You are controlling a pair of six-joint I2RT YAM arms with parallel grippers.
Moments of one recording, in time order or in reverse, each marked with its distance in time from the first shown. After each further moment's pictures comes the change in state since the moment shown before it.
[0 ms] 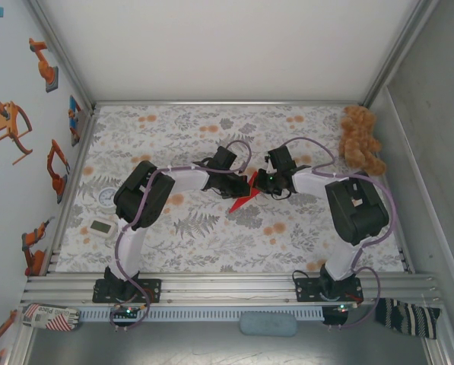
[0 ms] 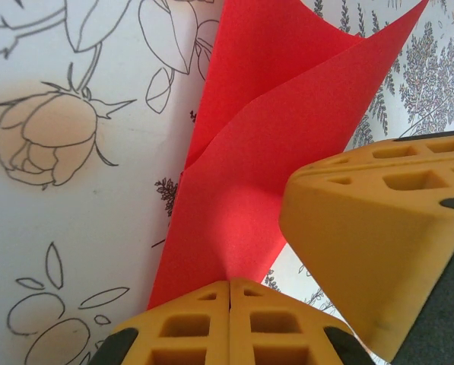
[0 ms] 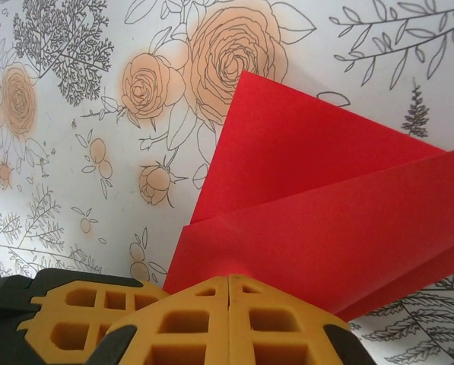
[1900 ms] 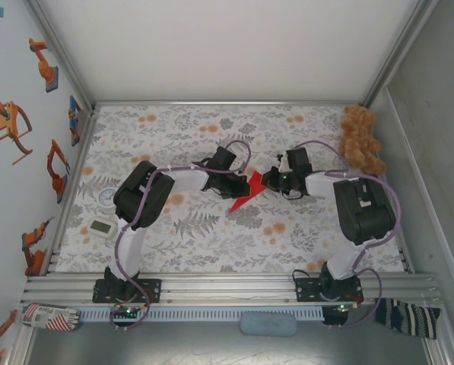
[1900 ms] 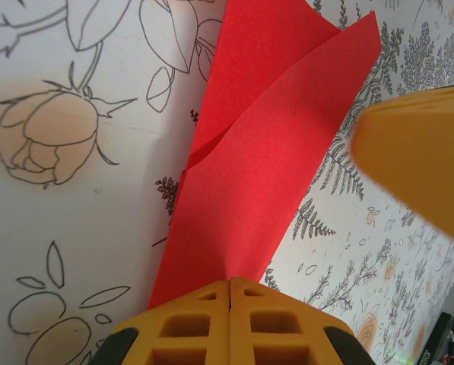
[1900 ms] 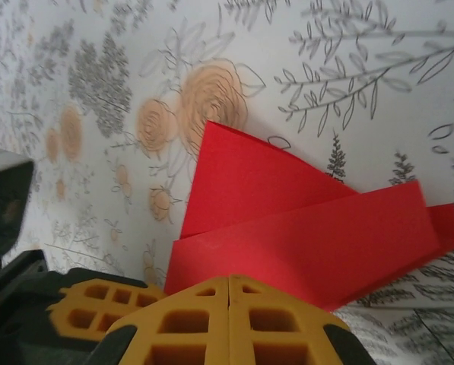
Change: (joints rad) left arm 0.006 -0.004 -0.005 -0.002 0.007 -0.001; right arm -0.139 -0.005 -0.100 0.172 -0.192 -0.003
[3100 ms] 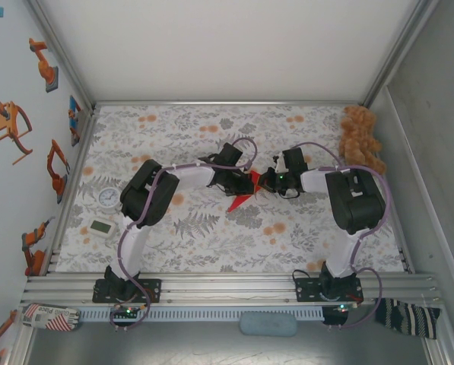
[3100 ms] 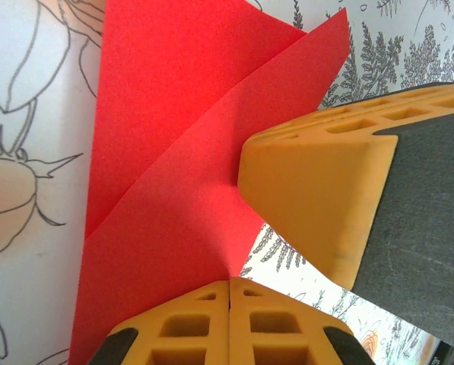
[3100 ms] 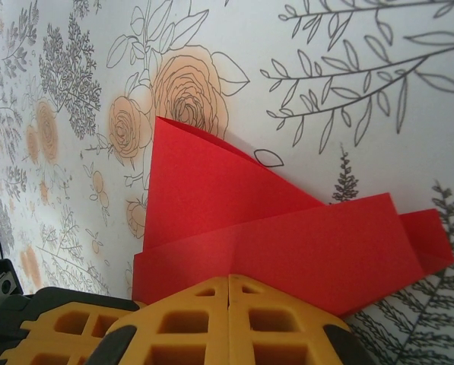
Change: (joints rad) left arm -0.021 0.056 0.125 -0.087 -0.012 0.027; right arm 0.002 0.100 0.048 0.012 -0.047 0.008
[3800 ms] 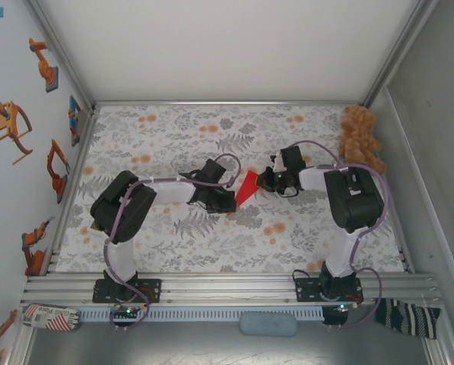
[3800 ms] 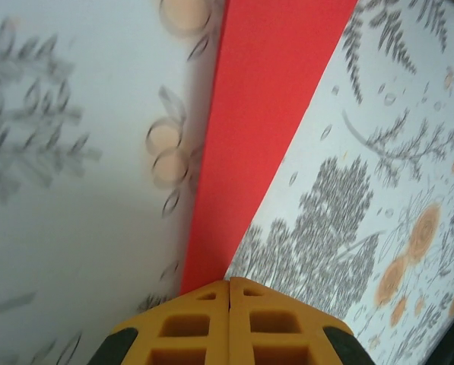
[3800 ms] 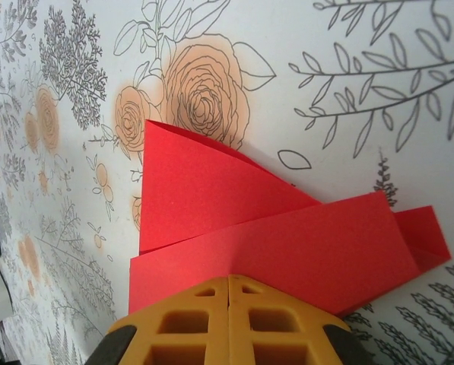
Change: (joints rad) left arm 0.001 -0.299 -0.402 0.021 -0.052 0.008; right arm 0.005 0.017 0.042 -0.053 -0.015 -0.041
